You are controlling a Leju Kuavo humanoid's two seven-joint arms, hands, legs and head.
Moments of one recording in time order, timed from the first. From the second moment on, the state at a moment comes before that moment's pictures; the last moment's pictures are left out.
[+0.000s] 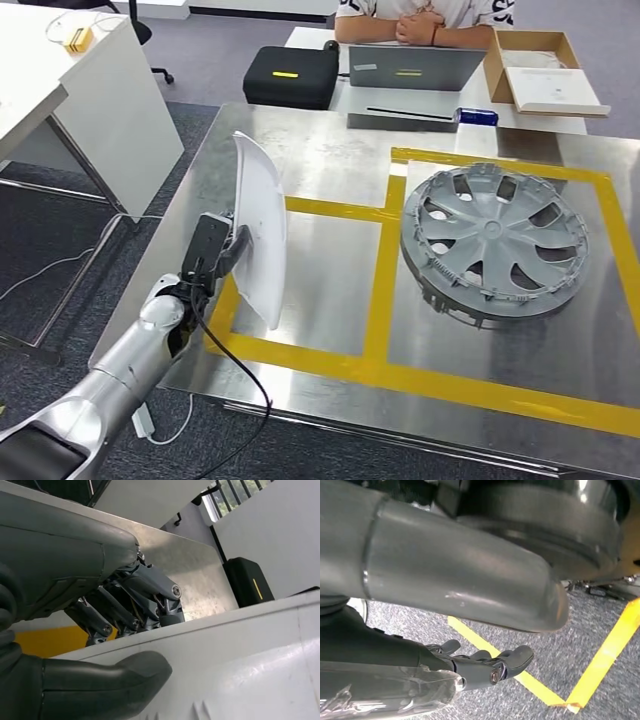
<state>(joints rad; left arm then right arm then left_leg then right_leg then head) -0.61 -0.02 -0.44 -0.85 0.15 0.22 -0.30 0.00 -0.32 1.47 -0.87 -1.11 -0.69 -0.17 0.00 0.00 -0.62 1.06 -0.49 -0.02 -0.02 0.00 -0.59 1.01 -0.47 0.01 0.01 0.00</state>
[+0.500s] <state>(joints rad) -0.58 0.00 -0.44 -0.77 0.15 0.24 -0.31 0.00 -0.33 1.48 -0.88 -1.12 -0.69 -0.17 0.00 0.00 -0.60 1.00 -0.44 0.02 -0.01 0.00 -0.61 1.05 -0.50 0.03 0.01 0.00</state>
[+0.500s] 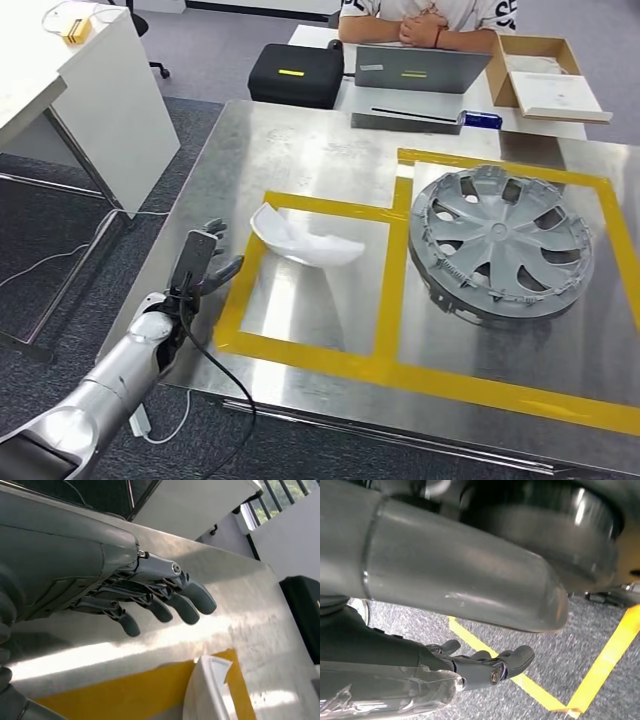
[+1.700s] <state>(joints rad) -0.70 0.05 -0.40 -1.01 -0.01 0.43 -0.27 -0.01 -0.34 1.52 -0.90 -1.12 -0.69 -0.15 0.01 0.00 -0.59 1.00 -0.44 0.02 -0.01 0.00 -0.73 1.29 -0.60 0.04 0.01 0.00</state>
